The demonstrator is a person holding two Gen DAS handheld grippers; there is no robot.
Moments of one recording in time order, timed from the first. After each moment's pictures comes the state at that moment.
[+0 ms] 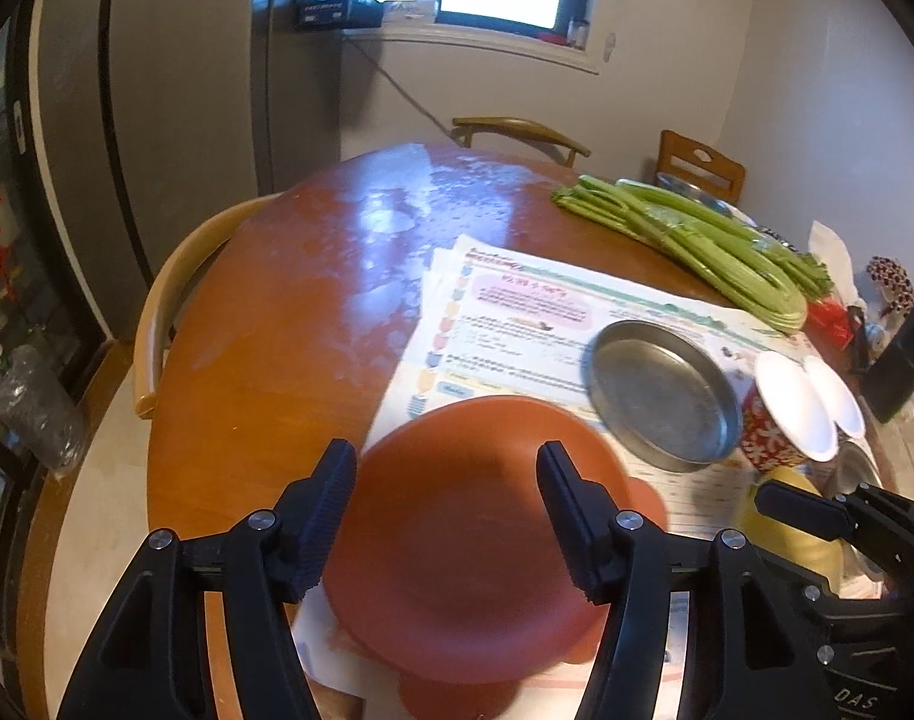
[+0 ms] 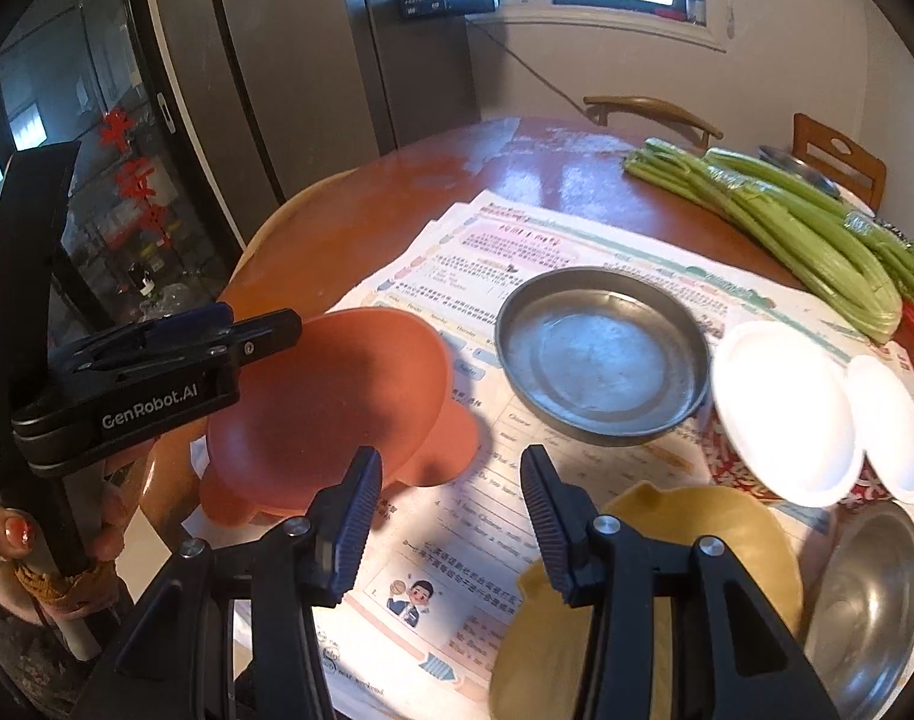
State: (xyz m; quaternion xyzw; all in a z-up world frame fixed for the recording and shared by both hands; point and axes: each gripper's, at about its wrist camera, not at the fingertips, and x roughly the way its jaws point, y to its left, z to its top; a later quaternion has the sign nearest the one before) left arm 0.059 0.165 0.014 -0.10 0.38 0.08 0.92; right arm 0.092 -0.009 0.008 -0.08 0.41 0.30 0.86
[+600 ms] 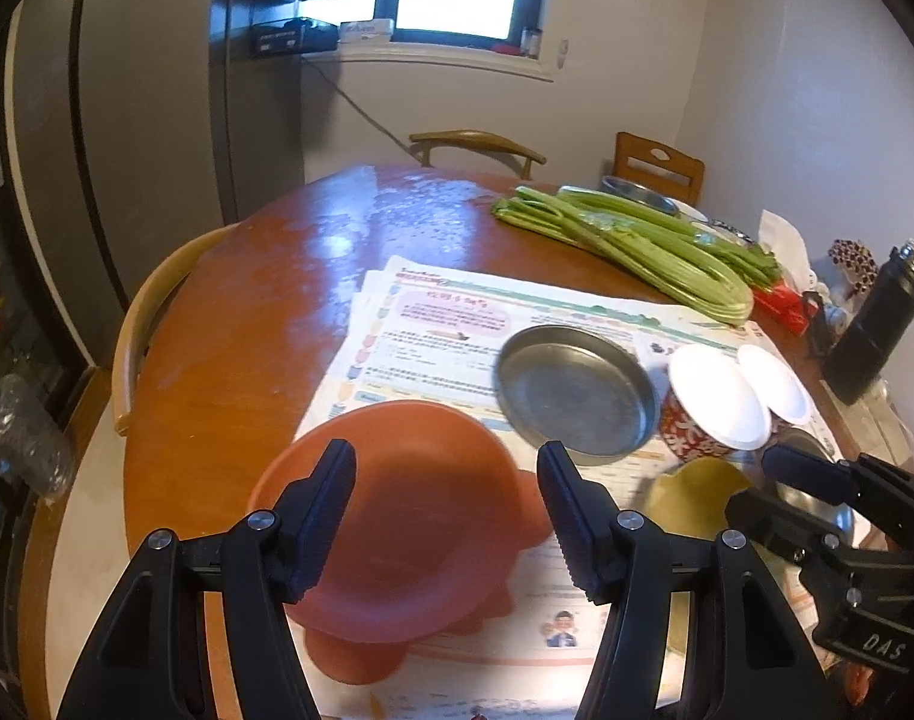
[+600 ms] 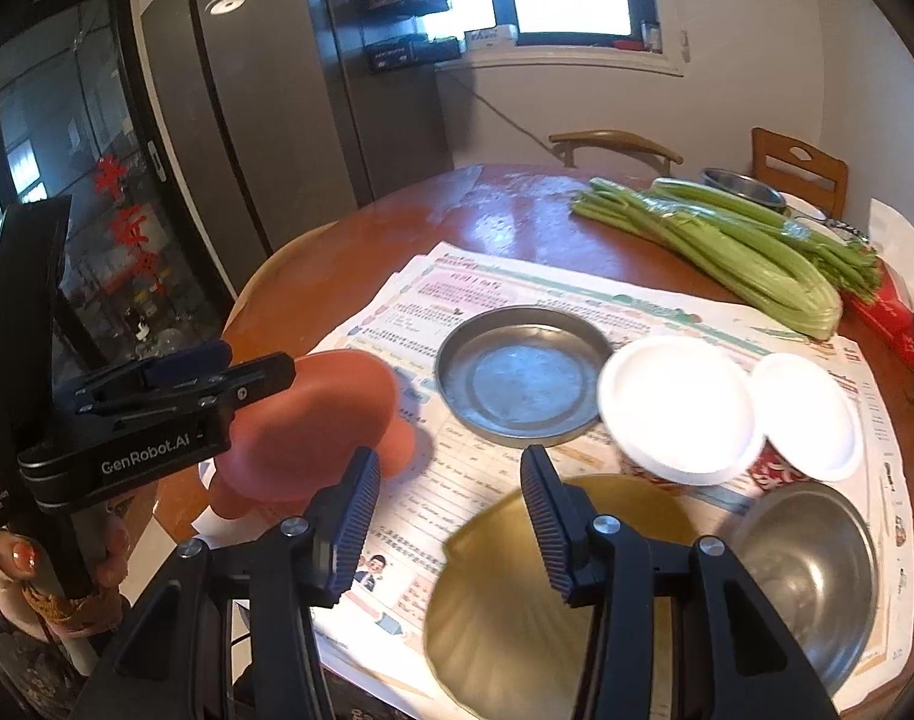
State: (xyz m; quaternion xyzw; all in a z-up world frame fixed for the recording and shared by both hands) left arm 0.046 0.114 0.042 -0.08 0.37 0.05 0.93; right arm 0.077 -0.066 0.041 -0.04 0.37 0.28 0.88
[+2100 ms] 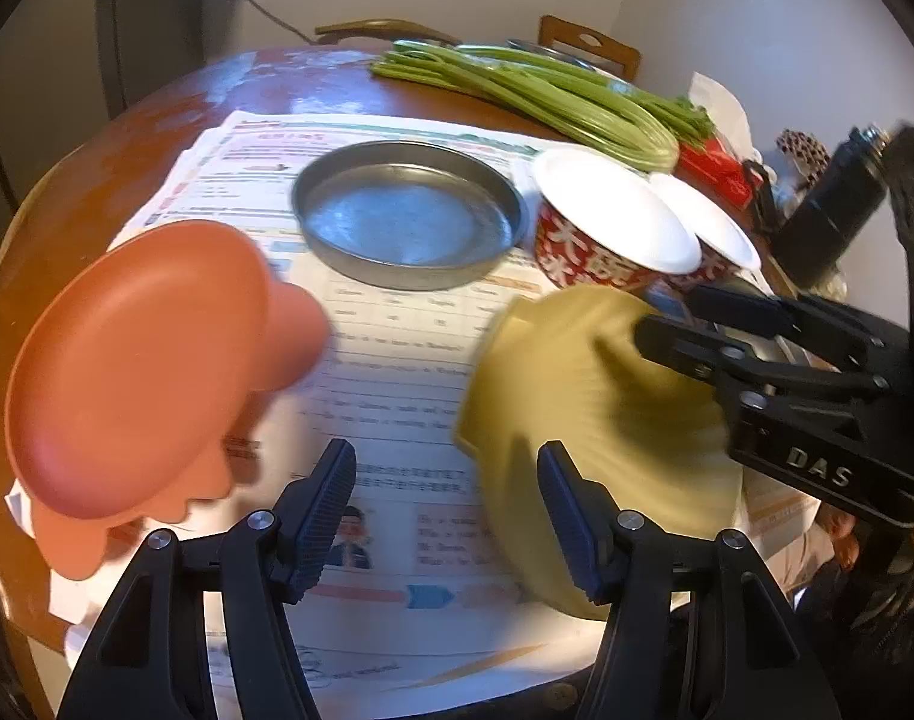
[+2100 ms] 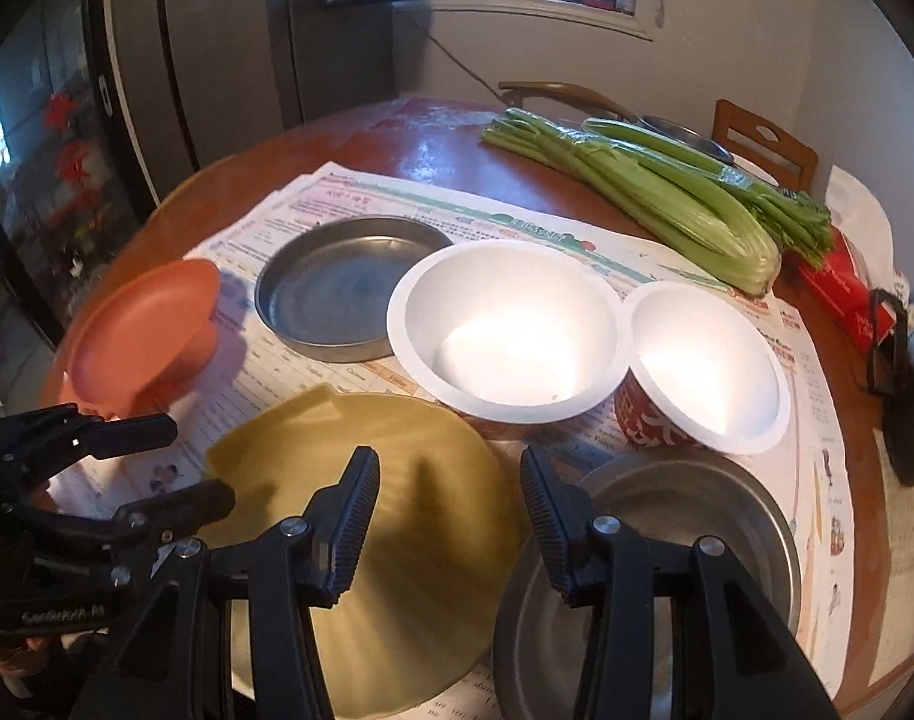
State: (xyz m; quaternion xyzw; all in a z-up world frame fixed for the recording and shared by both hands) left arm 0.061 0.014 -0.037 -0.08 0.48 -0.05 0.87; right arm 0.122 -0.122 -0.013 -0.13 0.43 0.22 0.87
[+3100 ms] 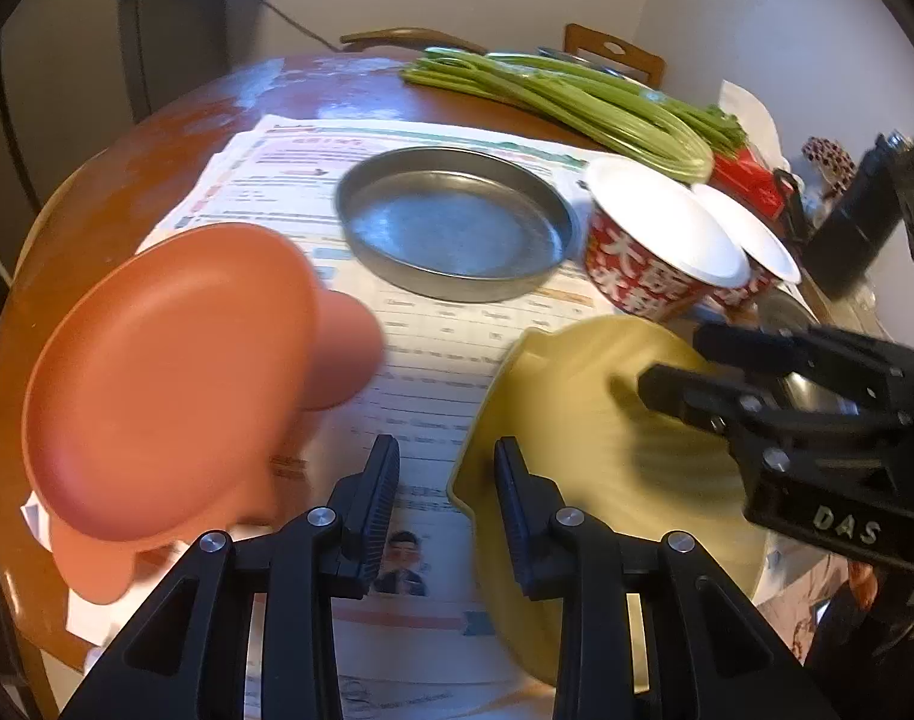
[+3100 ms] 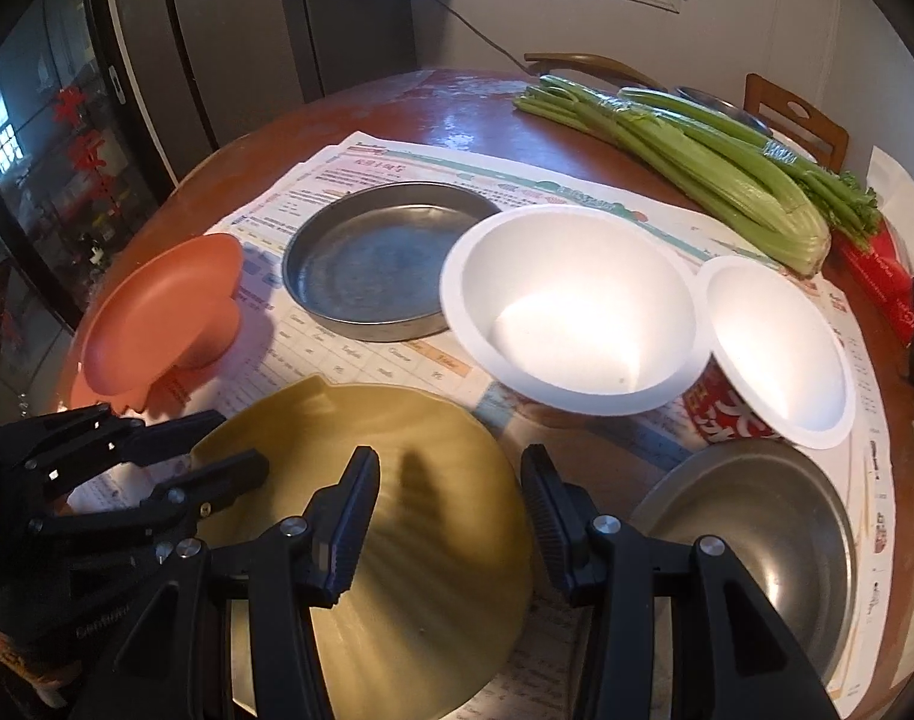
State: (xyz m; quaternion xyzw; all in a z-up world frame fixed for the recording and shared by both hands) left arm 0.067 0.036 -0.042 -0.08 0.47 -0.01 0.88; right arm 0.125 -0.105 -0.025 -0.11 0.46 0.25 0.85
